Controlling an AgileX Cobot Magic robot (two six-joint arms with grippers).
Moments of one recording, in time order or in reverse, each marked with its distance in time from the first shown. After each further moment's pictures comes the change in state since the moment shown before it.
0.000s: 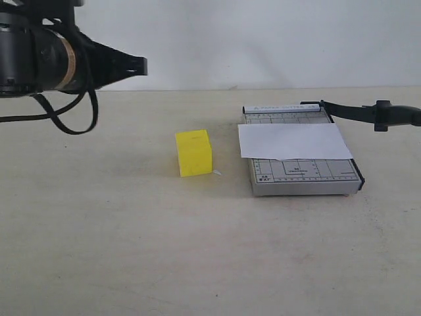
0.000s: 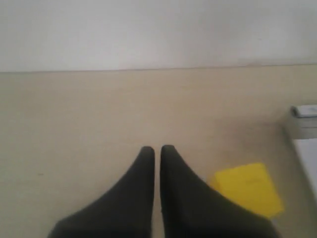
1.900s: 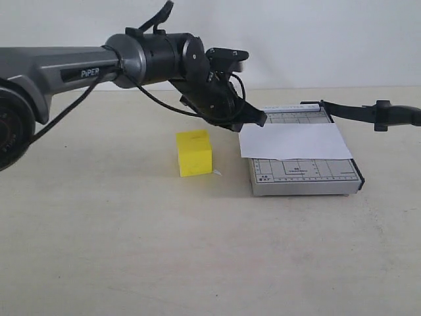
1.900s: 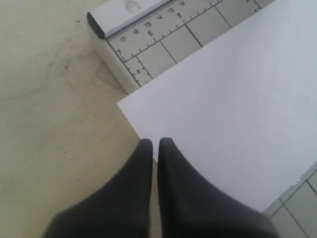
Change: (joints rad) left arm 0.028 0.858 -0.986 -1.485 0.149 1.684; right arm 0.000 0.000 0.000 0.000 -0.007 0.004
